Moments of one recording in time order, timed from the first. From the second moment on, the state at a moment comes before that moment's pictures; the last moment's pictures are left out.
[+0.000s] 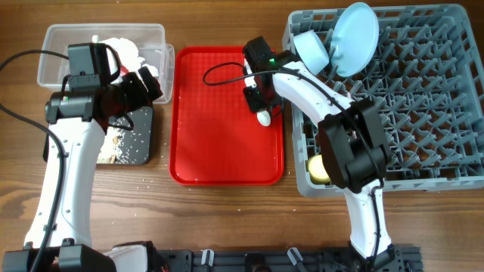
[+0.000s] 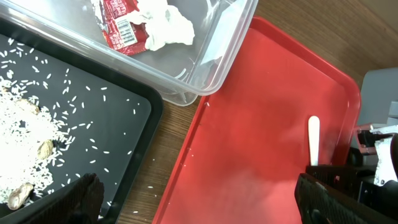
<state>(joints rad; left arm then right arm) 0.07 1.44 1.26 -0.83 0.14 -0.42 0.49 2.27 1.74 -0.88 -0.05 0.12</state>
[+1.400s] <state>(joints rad) 0.07 1.44 1.26 -0.83 0.14 -0.42 0.04 1.64 1.48 -1.23 0.03 0.16</state>
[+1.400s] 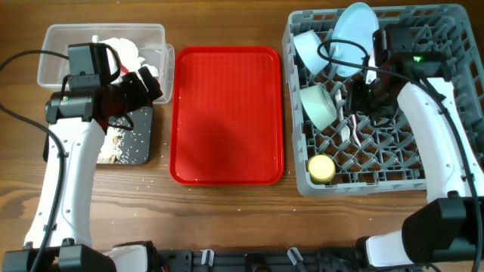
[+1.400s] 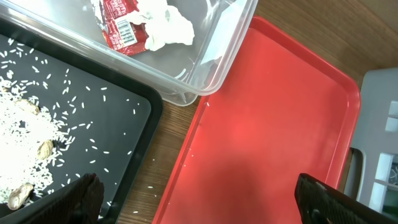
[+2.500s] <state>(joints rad) 0.07 1.44 1.26 -0.83 0.14 -0.42 0.06 0.63 0.72 -0.27 0.01 0.17</state>
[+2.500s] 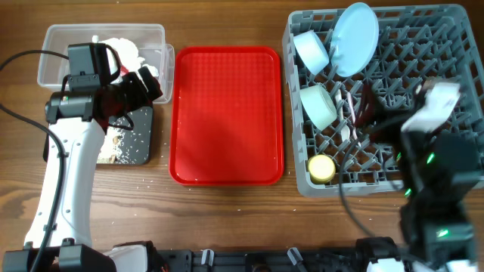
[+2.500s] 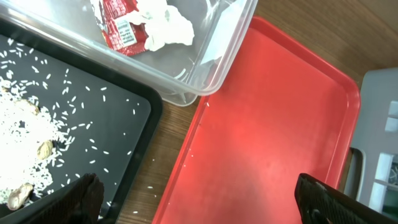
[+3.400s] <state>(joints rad) 0.07 1.44 1.26 -0.83 0.14 -0.42 0.06 0.02 0.02 -0.01 0.01 0.16</state>
